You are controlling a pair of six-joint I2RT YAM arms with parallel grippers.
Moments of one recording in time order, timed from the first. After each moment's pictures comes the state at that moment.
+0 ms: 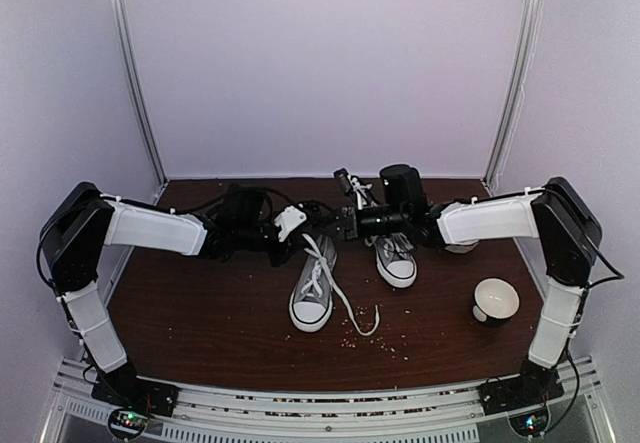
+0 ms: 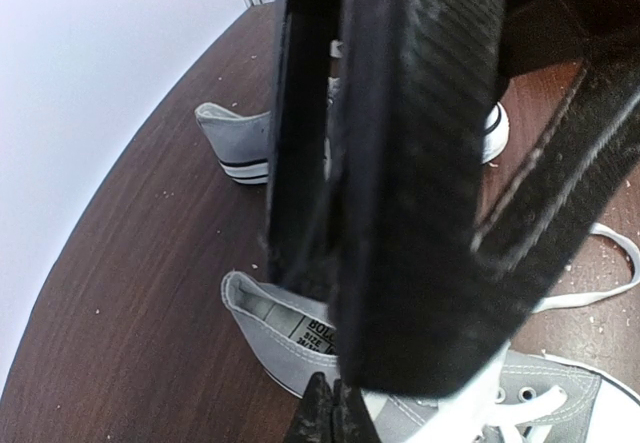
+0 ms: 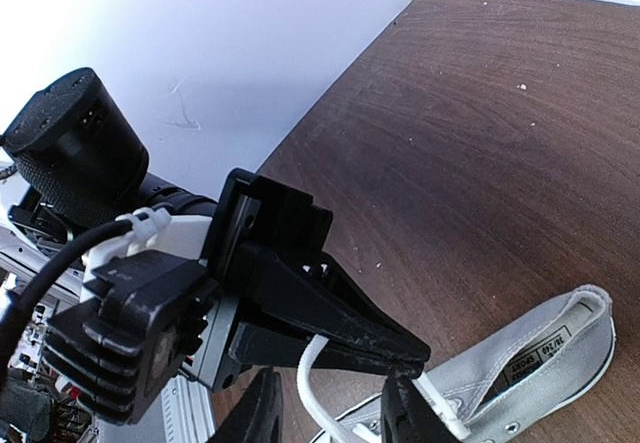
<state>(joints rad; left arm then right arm) -0.71 1.79 1.04 0.21 0.36 0.48 0.70 1.85 1.18 0.31 -0.63 0.52</state>
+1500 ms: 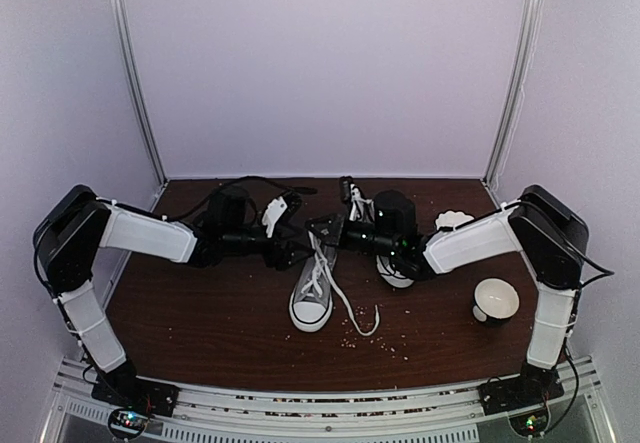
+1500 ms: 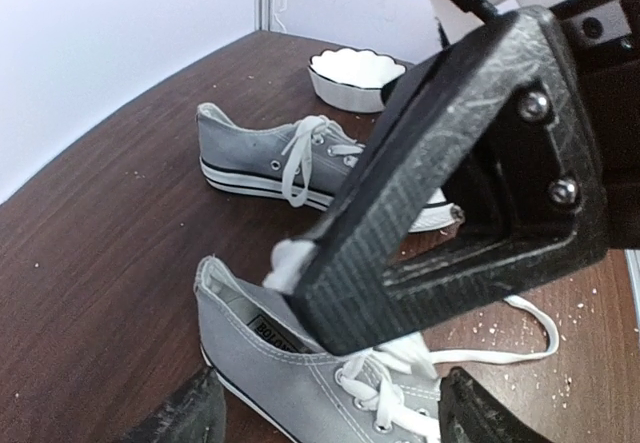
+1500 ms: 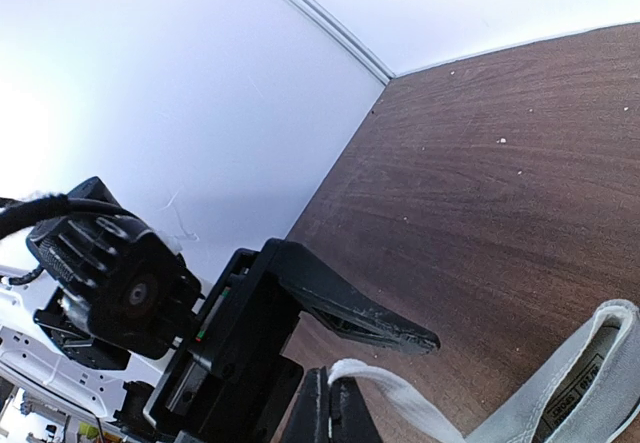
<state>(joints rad) -0.65 1.76 0.92 0.41 0.52 0.13 0.82 1.92 1.05 0.76 -0.28 0.80</state>
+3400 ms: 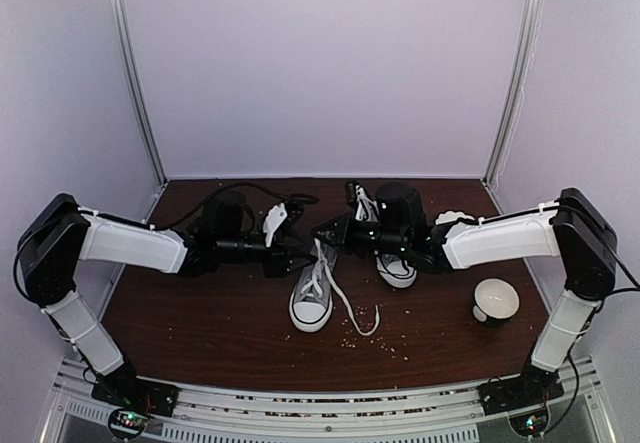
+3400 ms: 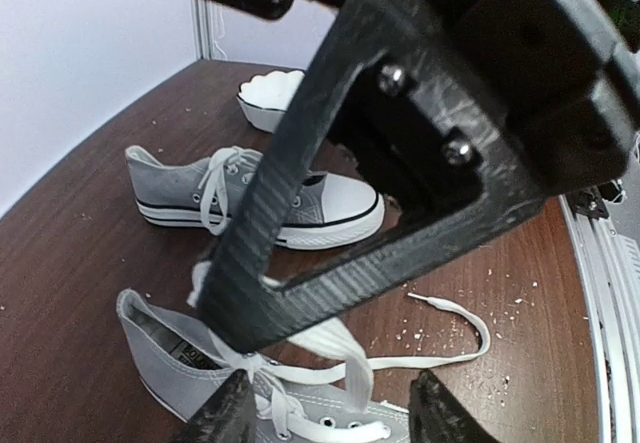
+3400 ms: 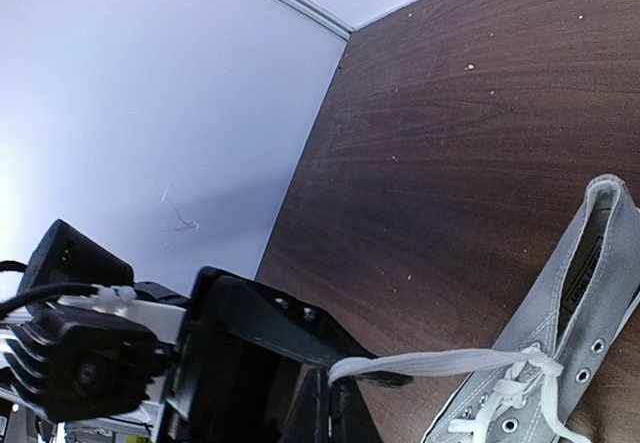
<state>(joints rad) -0.72 1.65 0.84 0.42 0.56 0.15 0.85 1.74 1.04 0.42 -0.23 0.94</state>
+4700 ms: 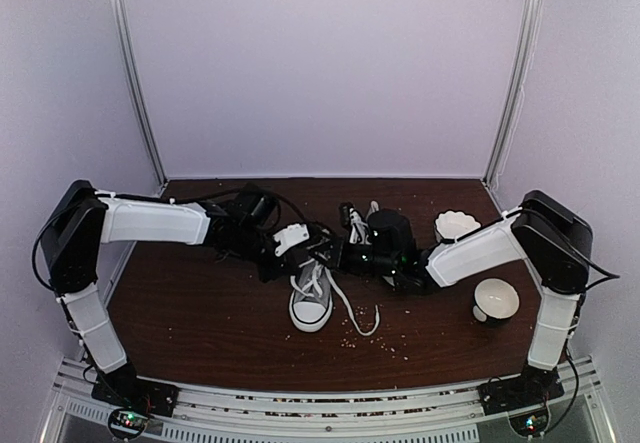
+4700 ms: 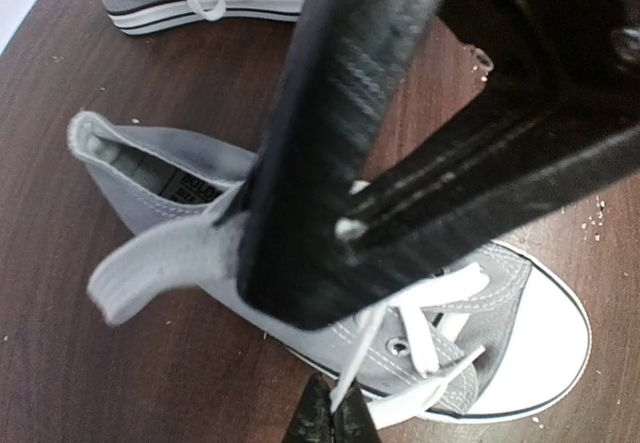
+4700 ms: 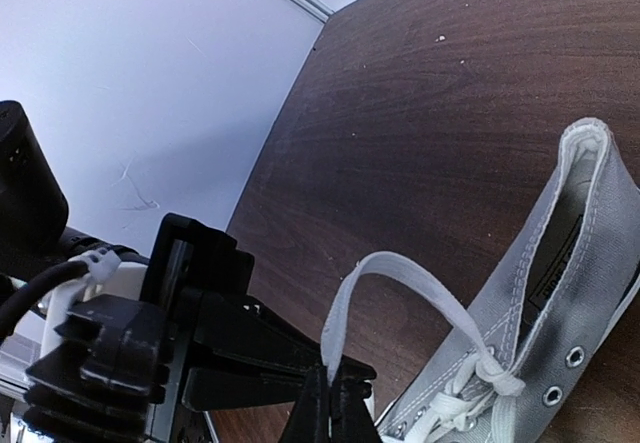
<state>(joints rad) -0.74 1.78 1.16 -0.32 0.31 0.49 0.86 1.88 0.96 0.65 -0.20 0.89</state>
